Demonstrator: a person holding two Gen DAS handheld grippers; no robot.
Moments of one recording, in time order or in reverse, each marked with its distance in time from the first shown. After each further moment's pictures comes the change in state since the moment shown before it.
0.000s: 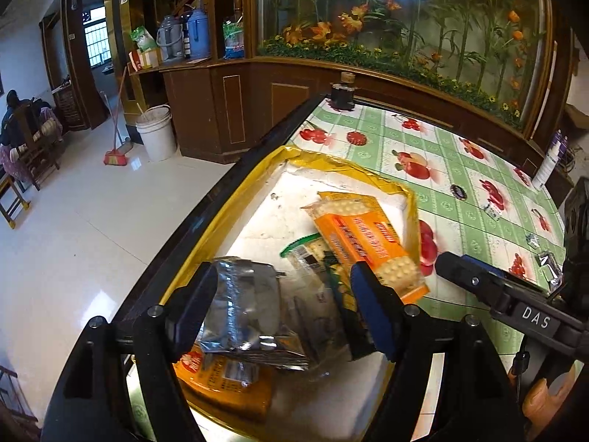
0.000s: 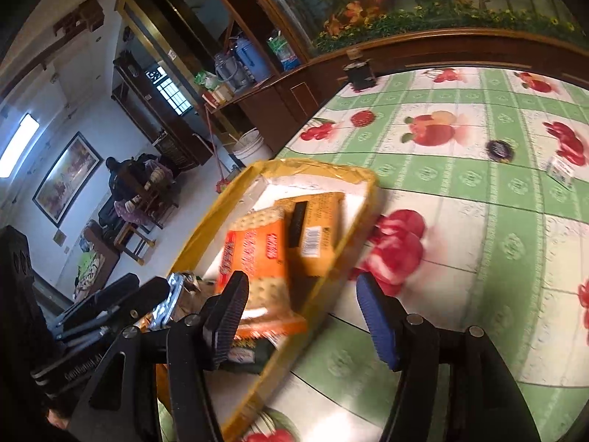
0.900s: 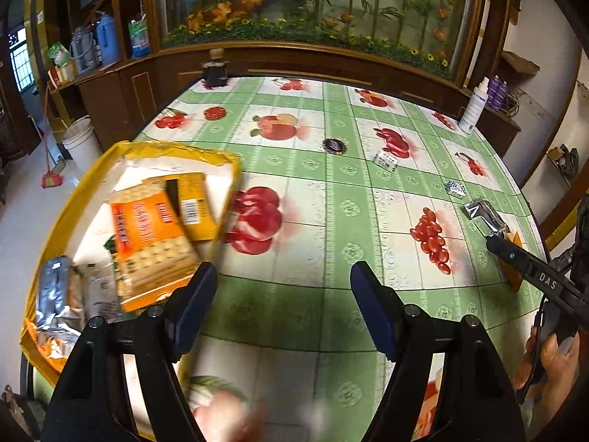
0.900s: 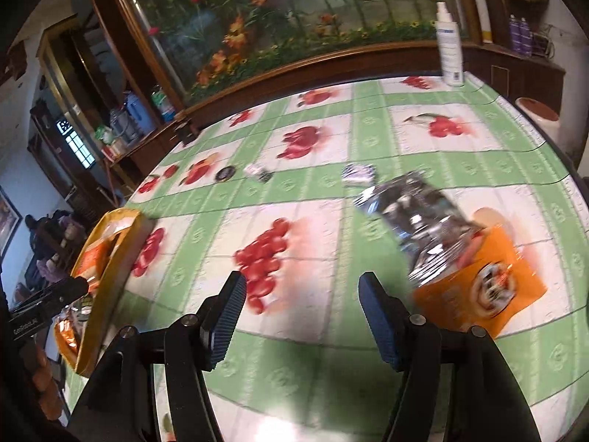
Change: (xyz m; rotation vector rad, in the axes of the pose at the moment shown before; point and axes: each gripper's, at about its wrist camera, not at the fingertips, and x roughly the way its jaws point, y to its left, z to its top) left arm 0.005 -0.149 -0.013 0.173 0.095 -0.210; right arm -0.173 -0.190 -0.048 0.169 -0.158 -0.375
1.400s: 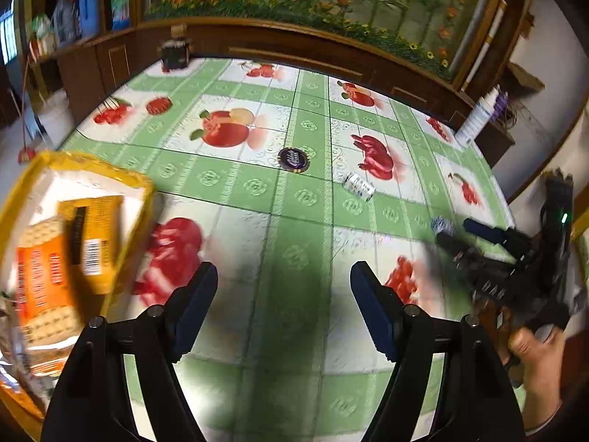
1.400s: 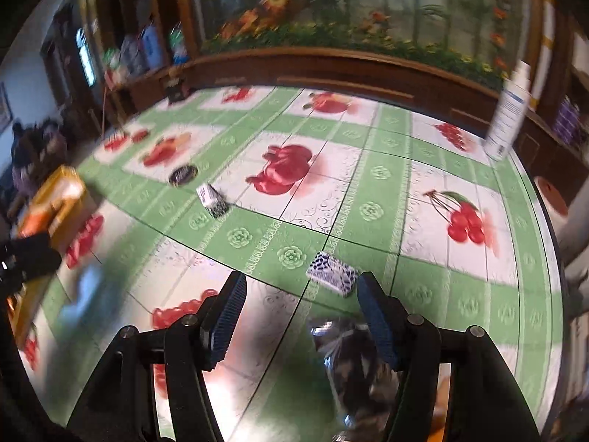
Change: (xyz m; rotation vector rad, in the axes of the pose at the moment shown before) left arm 0.071 -0.039 0.058 -0.109 0.092 -0.105; right arm 0.080 0.005 0.081 -0.372 0.128 -0.108
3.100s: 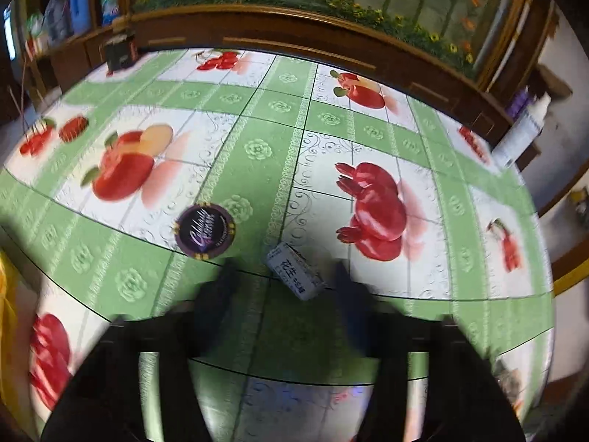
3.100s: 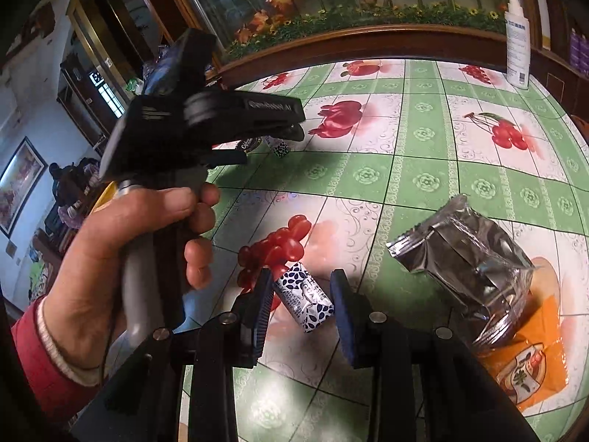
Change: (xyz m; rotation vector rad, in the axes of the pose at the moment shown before) left arm 0.116 -0.070 0.063 0.022 0.008 0.088; right arm -0.030 0.019 -0.061 0.204 -0.004 0.258
